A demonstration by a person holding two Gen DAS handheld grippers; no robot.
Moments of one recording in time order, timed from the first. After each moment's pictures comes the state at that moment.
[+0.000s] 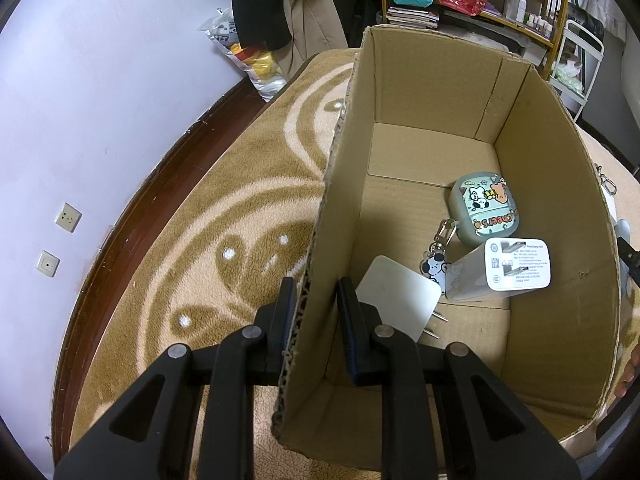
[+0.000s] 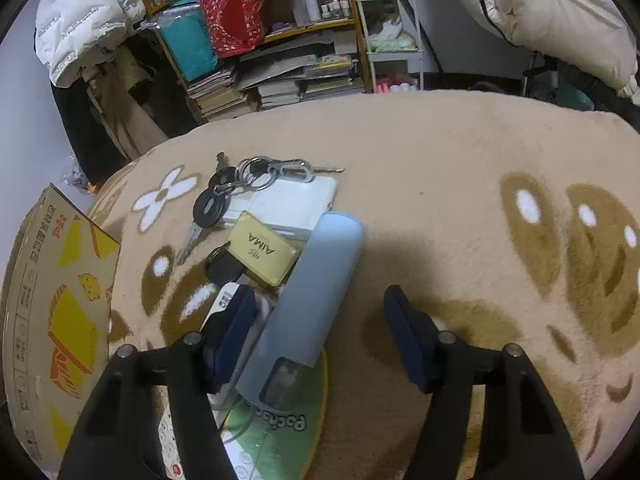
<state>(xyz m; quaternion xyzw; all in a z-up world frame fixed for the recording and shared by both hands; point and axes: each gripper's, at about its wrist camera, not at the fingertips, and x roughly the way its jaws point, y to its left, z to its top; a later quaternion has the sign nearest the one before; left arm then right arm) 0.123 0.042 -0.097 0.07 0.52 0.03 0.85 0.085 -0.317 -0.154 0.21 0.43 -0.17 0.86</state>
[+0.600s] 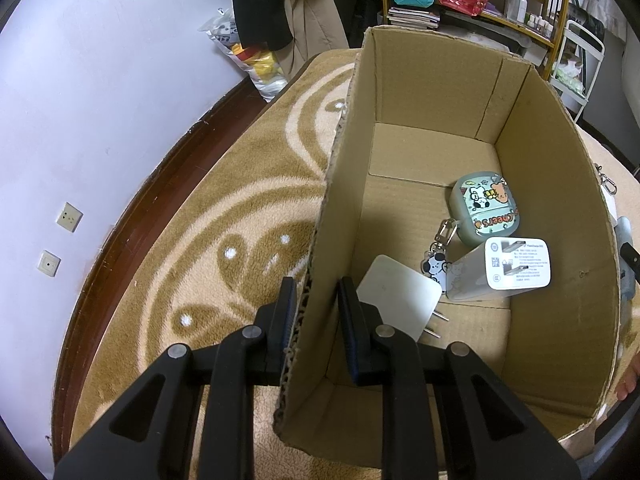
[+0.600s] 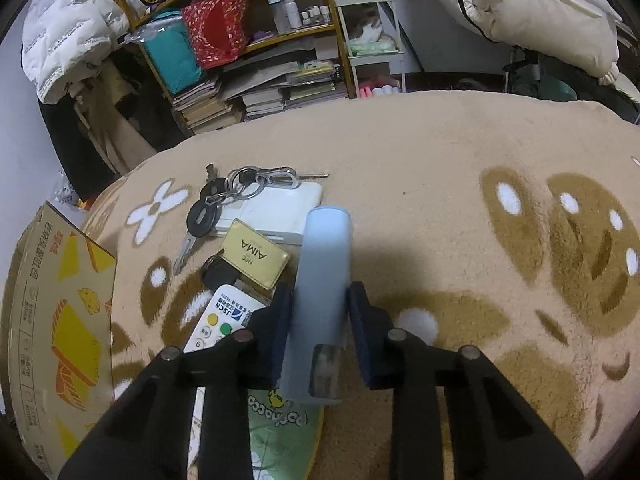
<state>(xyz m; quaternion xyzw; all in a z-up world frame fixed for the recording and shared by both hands) 0.122 0.043 -0.096 0.07 0.52 0.03 0.85 0.076 -0.317 -0.145 0.22 0.42 -0.20 0.86</state>
